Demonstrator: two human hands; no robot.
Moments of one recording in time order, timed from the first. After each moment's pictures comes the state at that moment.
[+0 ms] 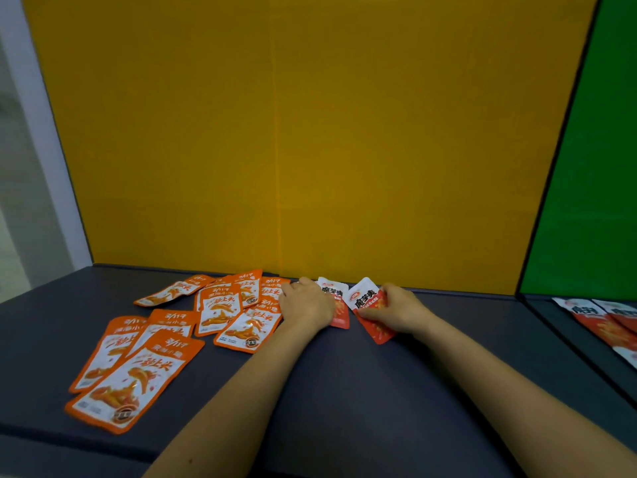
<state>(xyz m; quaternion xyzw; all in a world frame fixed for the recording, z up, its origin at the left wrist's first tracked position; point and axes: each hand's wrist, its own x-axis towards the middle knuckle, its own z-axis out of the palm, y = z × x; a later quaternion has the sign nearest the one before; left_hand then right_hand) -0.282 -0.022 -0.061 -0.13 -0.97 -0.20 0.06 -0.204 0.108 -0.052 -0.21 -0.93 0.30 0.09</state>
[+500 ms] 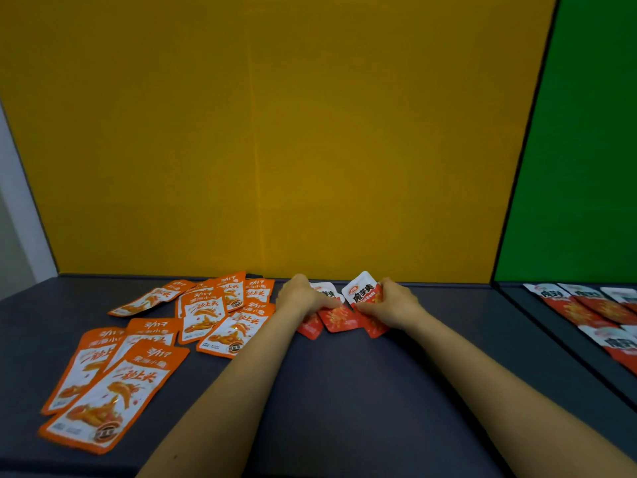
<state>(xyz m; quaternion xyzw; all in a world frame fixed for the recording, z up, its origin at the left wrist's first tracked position) -0.290 -0.019 -0.050 -0.14 -0.92 -0.36 -0.08 -0.191 0.108 -0.054 -0.28 -0.91 0.30 0.12</state>
